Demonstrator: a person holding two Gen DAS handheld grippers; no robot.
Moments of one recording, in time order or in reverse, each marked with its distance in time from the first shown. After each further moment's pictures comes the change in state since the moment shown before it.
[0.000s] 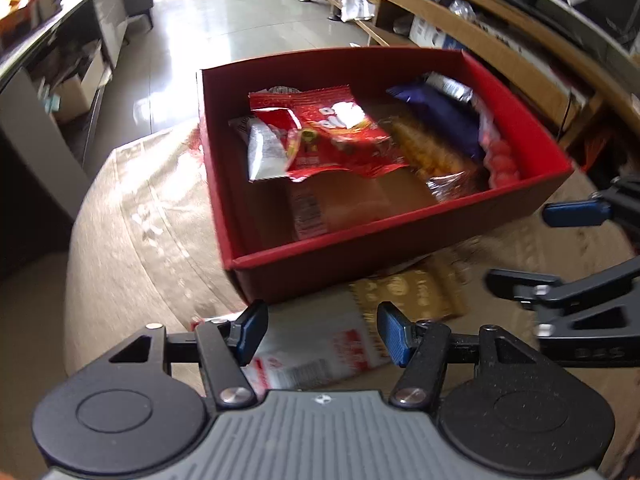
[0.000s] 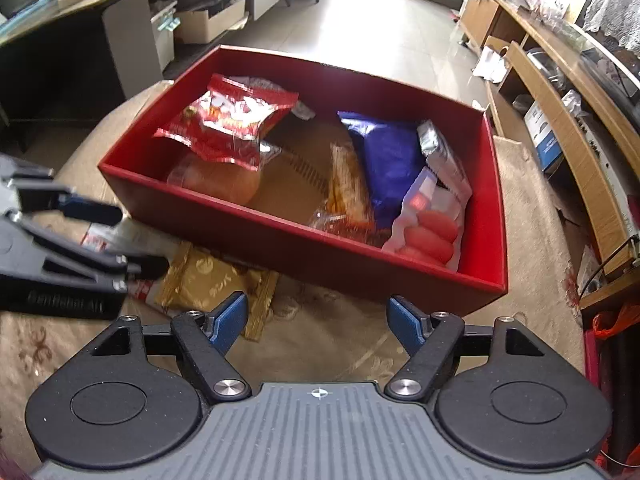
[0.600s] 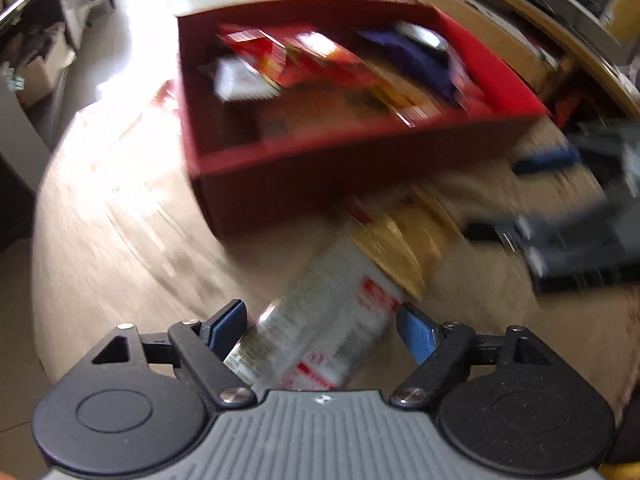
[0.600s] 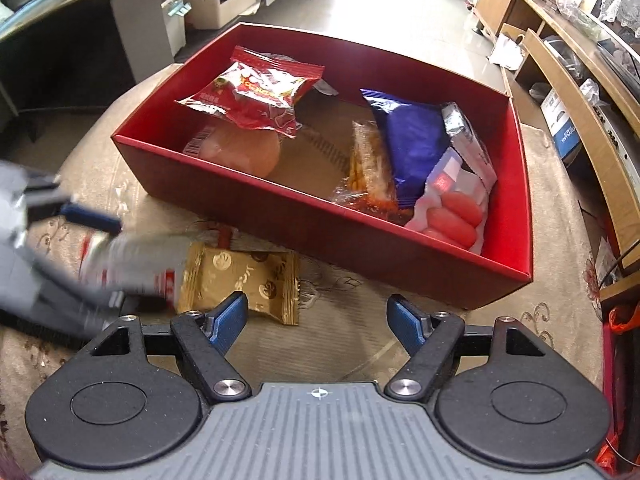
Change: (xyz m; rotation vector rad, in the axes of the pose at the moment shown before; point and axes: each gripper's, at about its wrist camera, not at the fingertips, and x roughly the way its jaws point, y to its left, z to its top) left arm 0.005 -0.001 -0.036 0.044 0.100 -0.132; right arm 0.004 0.007 -0.007 -0.001 0.038 0.041
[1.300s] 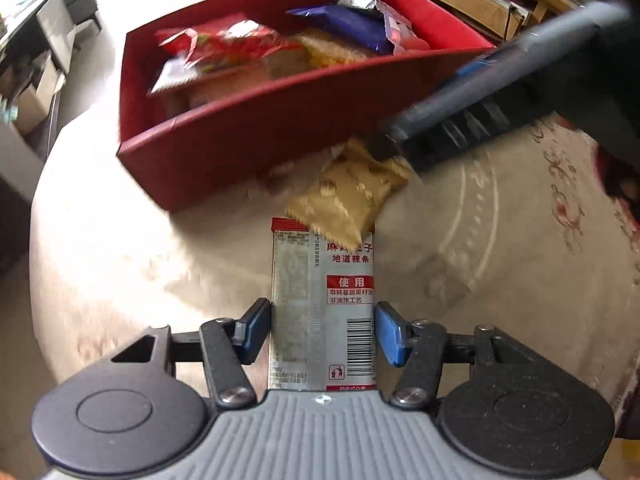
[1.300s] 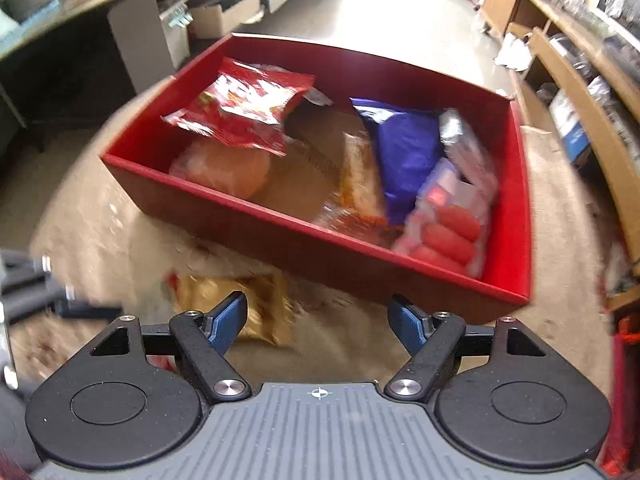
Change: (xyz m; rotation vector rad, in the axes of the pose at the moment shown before) left arm -0.006 -0.049 -0.028 0.087 0.006 0.097; right arm 0.014 -0.020 0.013 0.022 -0.018 0.088
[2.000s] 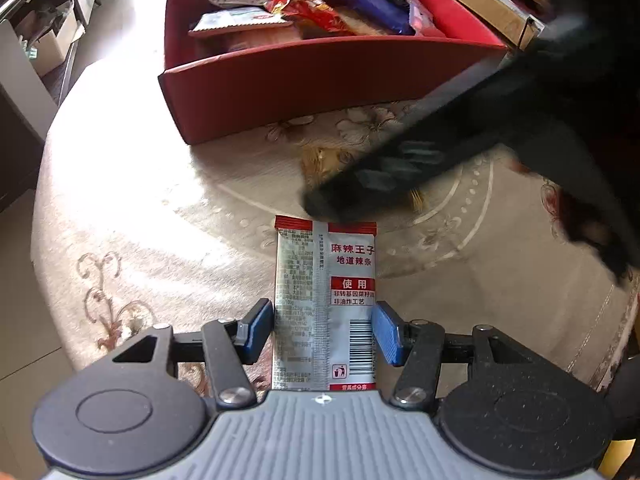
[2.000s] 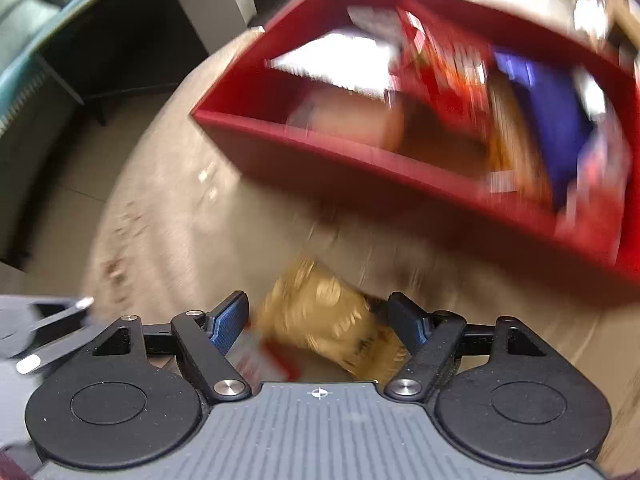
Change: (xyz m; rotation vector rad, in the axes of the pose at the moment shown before) left arm -0.011 0.021 -0.018 -0.121 0.054 -0.042; right arm 0.032 0.048 0.001 0.026 0.174 0.224
